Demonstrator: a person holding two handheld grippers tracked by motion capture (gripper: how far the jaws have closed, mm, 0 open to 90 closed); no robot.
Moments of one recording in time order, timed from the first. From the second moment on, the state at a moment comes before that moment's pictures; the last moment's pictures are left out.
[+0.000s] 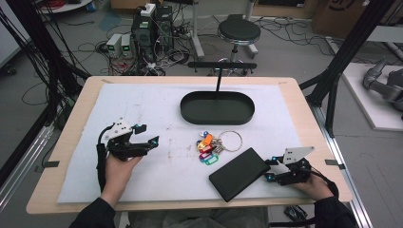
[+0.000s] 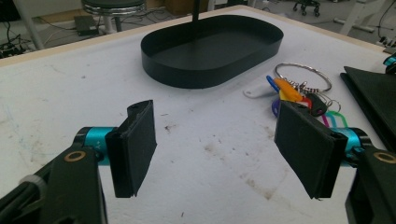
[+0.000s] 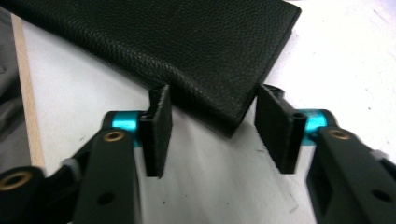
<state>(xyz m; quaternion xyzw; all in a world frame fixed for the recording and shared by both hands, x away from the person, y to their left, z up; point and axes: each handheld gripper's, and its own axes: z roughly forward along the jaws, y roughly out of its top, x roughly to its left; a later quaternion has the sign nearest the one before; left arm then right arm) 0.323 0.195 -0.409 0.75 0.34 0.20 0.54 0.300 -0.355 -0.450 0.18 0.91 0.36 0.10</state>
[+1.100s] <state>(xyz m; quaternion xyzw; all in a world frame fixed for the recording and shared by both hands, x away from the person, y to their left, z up) 0.293 0.104 -0.402 0.81 0.12 0.14 0.55 0.326 -0.360 -0.407 0.38 0.80 0.46 -0.06</state>
